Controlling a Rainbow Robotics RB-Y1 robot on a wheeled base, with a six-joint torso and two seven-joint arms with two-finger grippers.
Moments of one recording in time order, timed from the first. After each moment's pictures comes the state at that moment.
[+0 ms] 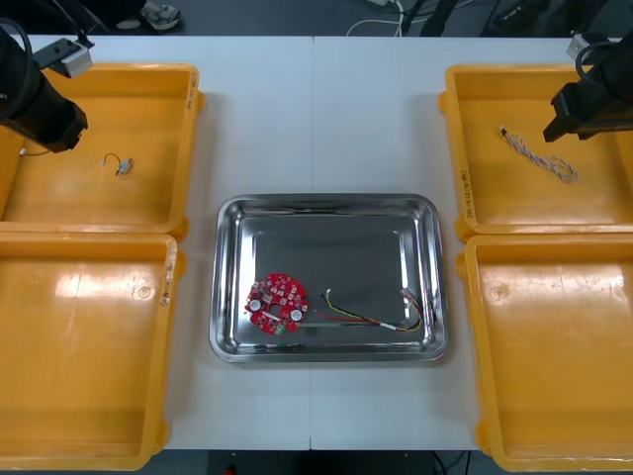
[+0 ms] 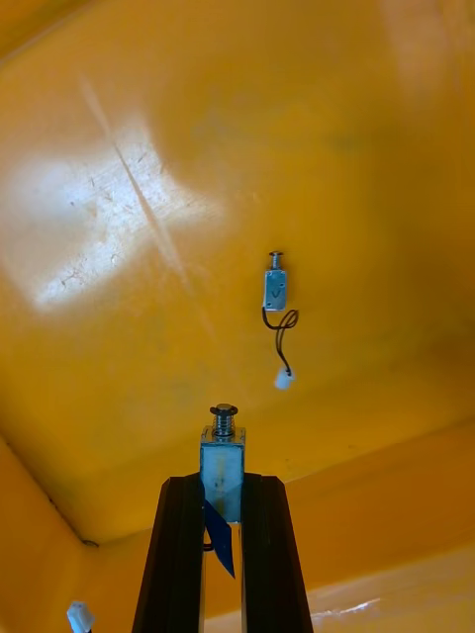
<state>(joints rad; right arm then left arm) -1.12 -0.71 0.08 -0.76 -0.71 1.52 1.75 -0.90 0.69 0.04 -1.27 0.57 1.72 -1.99</state>
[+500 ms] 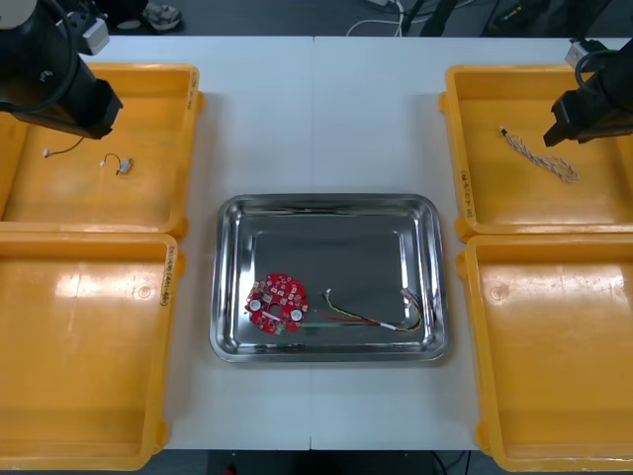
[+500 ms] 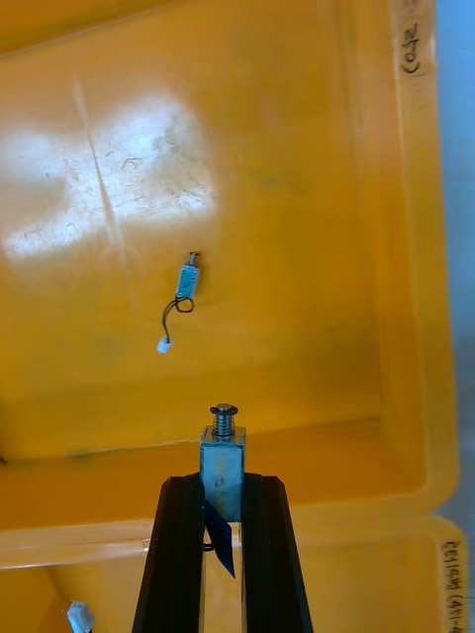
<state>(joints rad) -1.14 -0.71 0.08 -0.66 -0.71 1.44 1.84 -0.90 0.68 -0.08 -1.57 0.59 1.90 -1.49</state>
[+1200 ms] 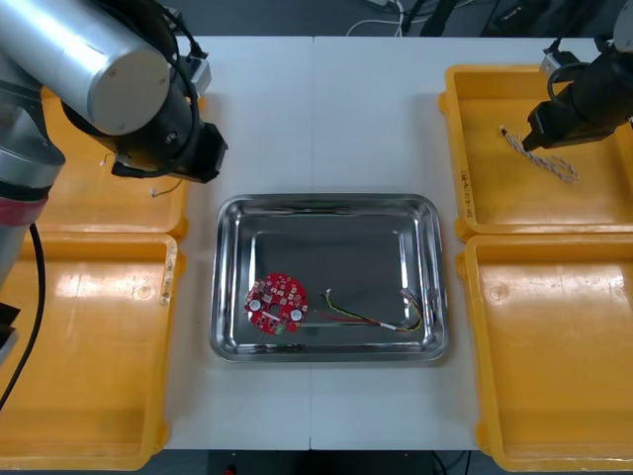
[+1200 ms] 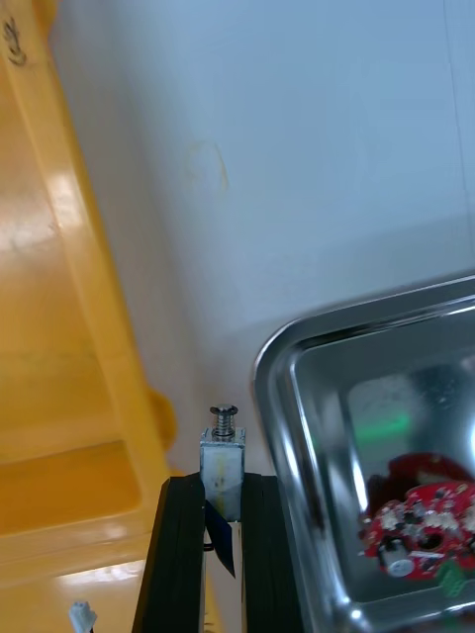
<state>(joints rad) -1.17 -0.67 0.22 -0.54 -0.78 1.27 1.90 -0.81 0.56 -0.31 -1.86 0.60 1.85 -1.10</state>
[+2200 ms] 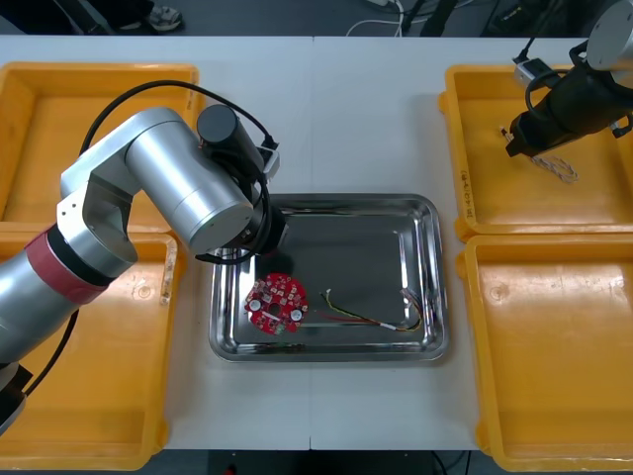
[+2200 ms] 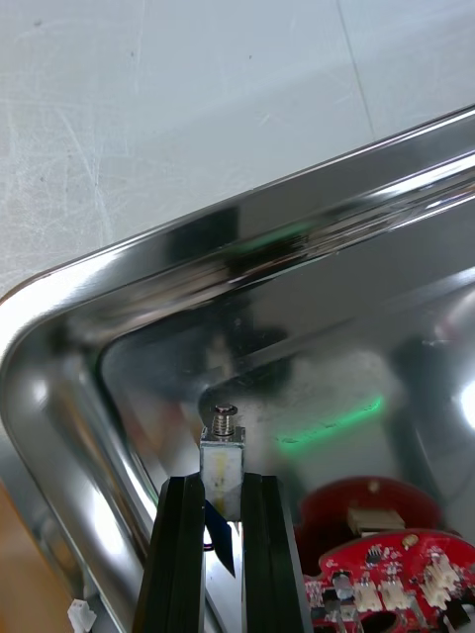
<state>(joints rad) -1.17 -0.68 0.42 -0.54 -0.96 1.15 2.04 -0.72 0.55 -0.63 -1.79 0.54 1.53 -1.03</state>
